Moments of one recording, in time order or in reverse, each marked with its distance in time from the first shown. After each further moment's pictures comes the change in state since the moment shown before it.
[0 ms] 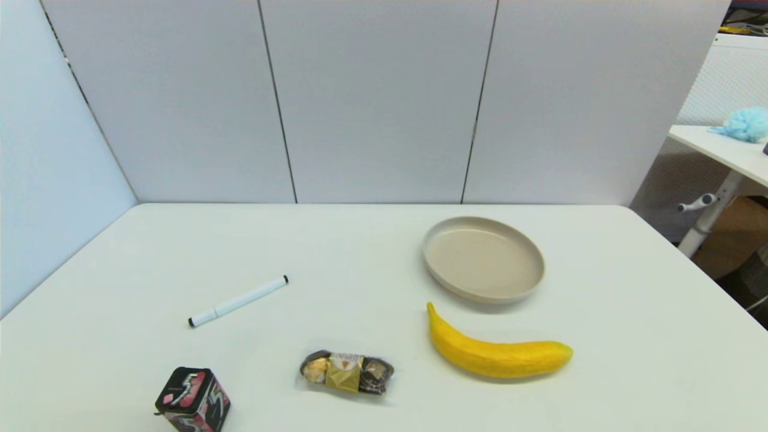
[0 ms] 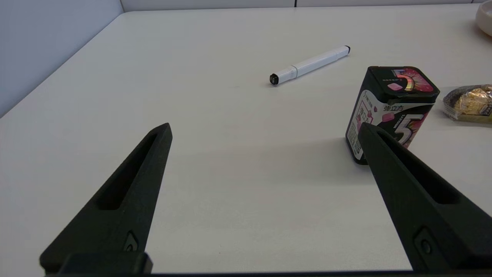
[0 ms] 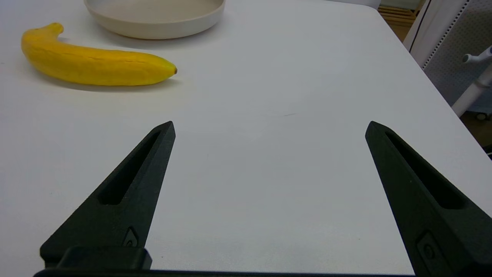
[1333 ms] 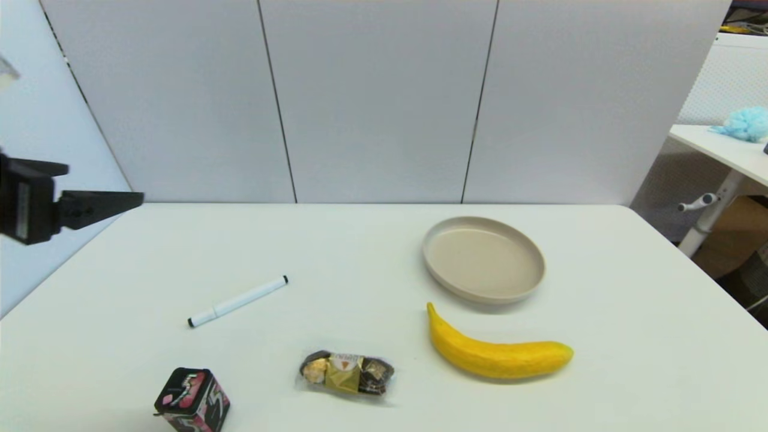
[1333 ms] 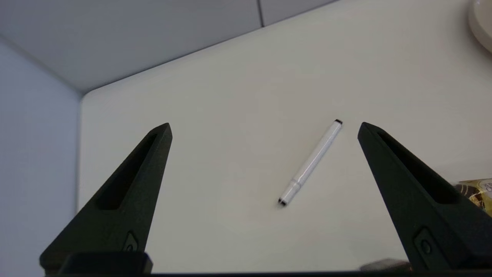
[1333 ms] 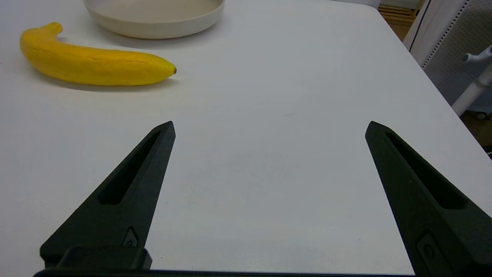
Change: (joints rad) left arm -0.017 1.252 -1.171 0.318 -0.173 0.281; right arm 0.000 0.000 0.000 0.000 0.000 0.000
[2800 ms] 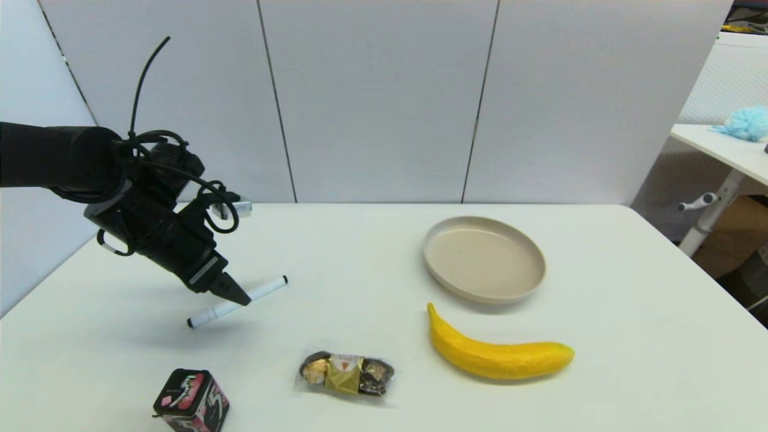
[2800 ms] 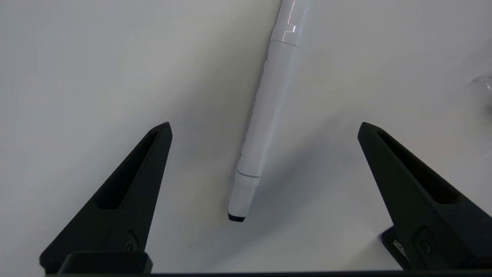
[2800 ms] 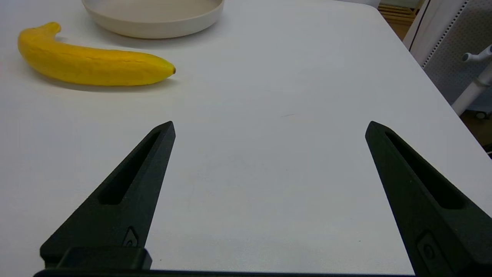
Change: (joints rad) left arm -0.085 0.693 -0.348 0.501 -0.083 0.273; right arm 0.000 0.000 0.000 0.000 0.000 0.000
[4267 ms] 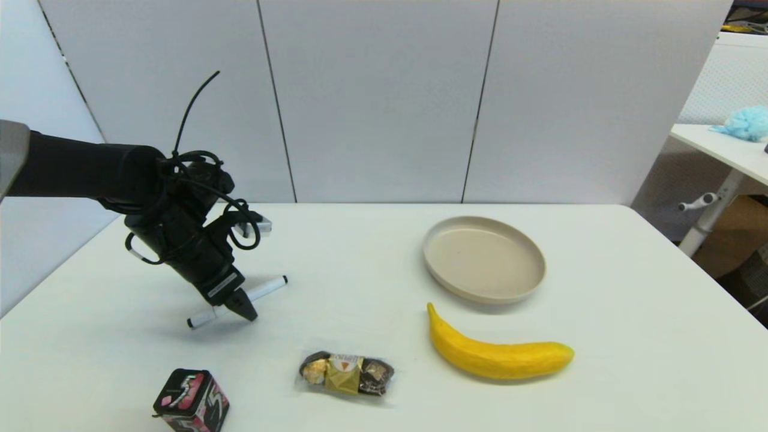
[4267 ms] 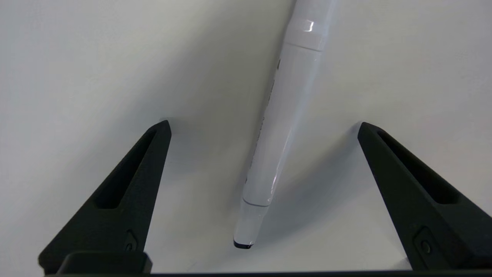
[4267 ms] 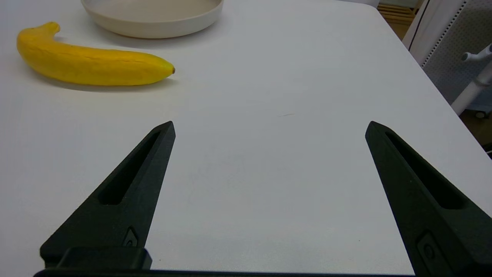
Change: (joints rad) left arm -0.061 0.069 -0.003 -0.009 0.138 0.001; right arm 0.000 0.000 0.000 0.000 0.000 0.000
